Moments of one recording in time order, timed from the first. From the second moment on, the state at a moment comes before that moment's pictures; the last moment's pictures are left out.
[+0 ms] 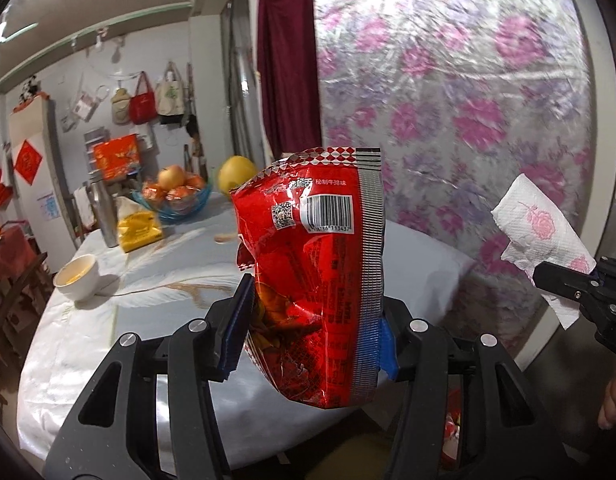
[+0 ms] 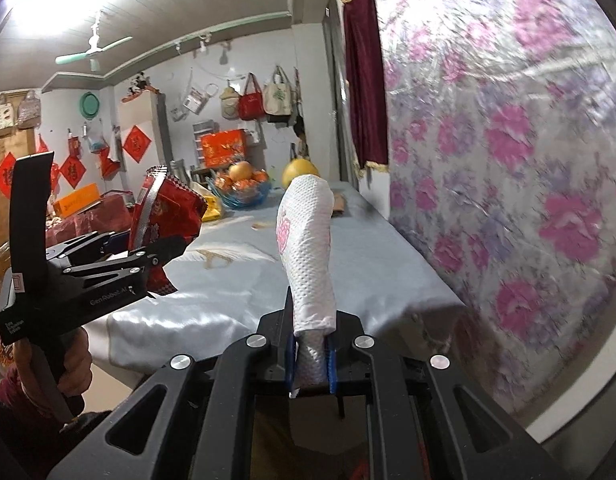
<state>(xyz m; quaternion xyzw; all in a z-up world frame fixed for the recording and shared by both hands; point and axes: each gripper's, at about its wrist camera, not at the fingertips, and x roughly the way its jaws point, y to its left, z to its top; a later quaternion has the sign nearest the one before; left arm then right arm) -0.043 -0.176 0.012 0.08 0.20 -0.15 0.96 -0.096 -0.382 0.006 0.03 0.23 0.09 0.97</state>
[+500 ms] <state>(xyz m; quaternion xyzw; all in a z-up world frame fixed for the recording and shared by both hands) -0.043 -0.296 -0.060 0.15 0.31 -0.30 0.89 -0.121 -0.479 -0.117 0.06 0.40 -0.01 0.91</state>
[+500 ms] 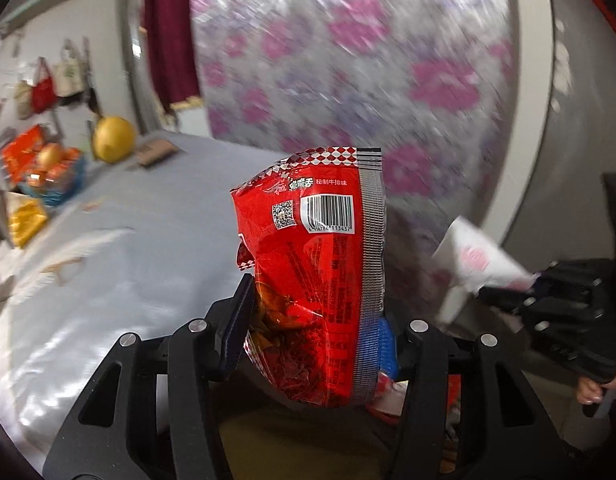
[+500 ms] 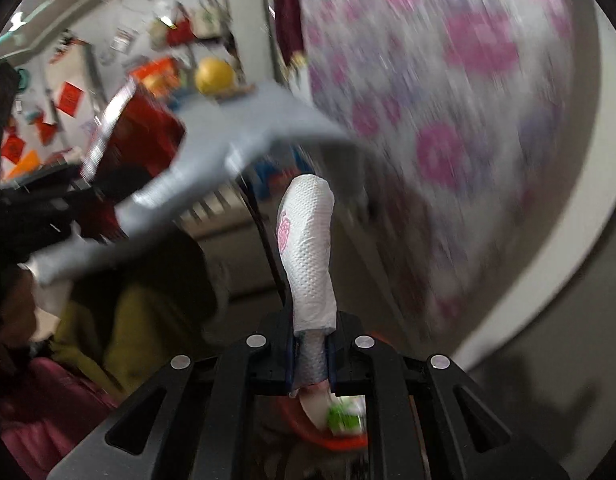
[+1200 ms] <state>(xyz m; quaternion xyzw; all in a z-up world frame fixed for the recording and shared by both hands) -0.056 -0.426 -0.174 0.24 0.43 -0.43 0.76 -0.137 -0.575 -0.204 0.18 0.45 -0.08 0.87</state>
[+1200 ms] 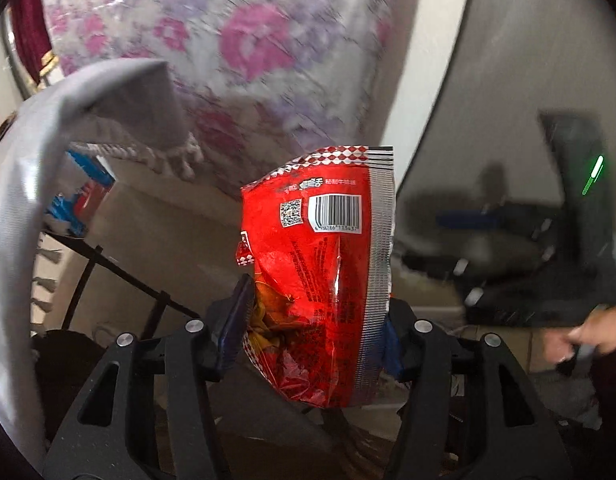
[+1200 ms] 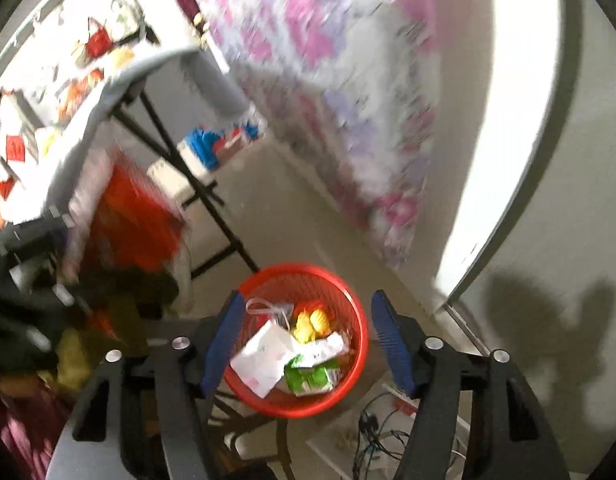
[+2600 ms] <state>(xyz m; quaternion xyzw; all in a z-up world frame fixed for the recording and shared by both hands) -0.050 -0.404 -0.215 0.27 0.48 -0.37 0.75 -0.150 -0.519 -0.241 0.07 0.58 -0.06 0.81</state>
